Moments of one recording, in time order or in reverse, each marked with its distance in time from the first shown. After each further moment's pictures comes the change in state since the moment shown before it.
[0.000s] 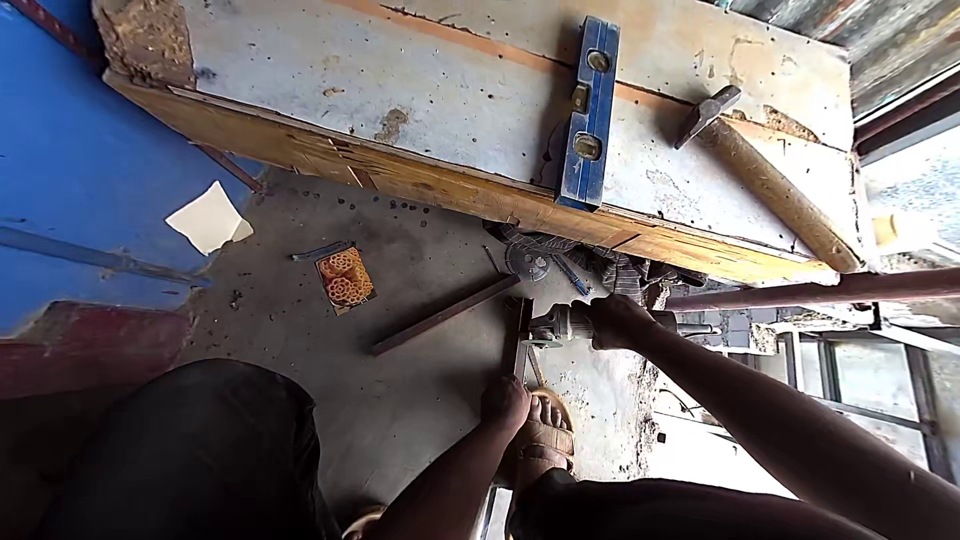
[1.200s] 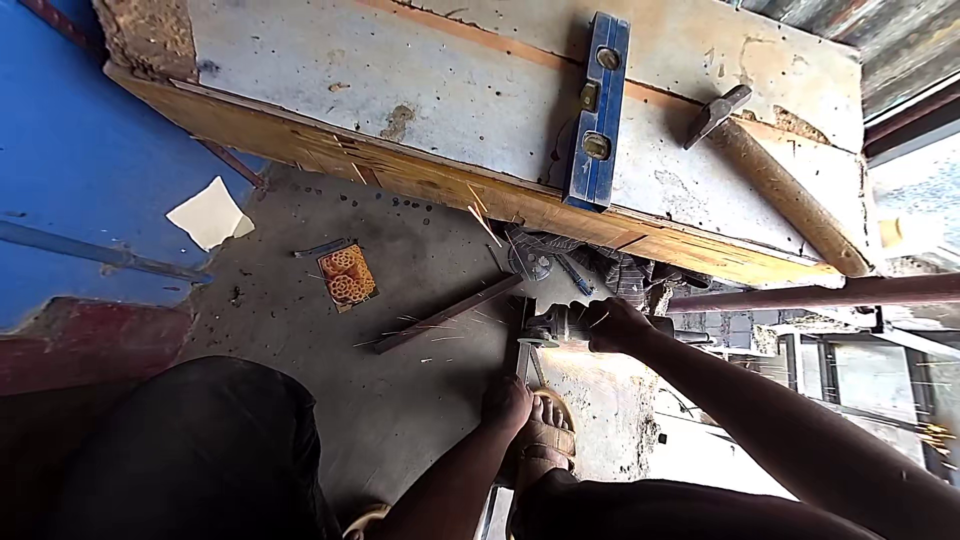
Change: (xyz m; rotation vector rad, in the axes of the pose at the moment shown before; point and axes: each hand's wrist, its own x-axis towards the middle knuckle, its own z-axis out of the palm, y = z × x) left_hand -0.001 -0.001 -0.003 -0.023 -0.016 0.004; right_hand -0.004 -0.014 -0.004 0.051 0.000 -0.016
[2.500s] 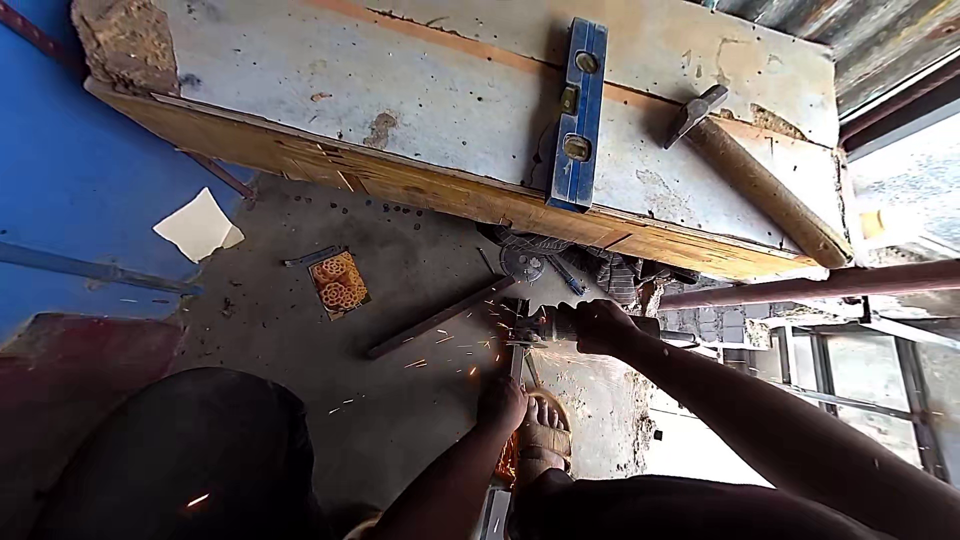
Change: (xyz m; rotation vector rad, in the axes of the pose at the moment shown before) left_hand 0.002 -0.001 0.004 0.015 0.016 0.015; right_hand 0.002 -0.009 0.004 0.050 0.008 0.037
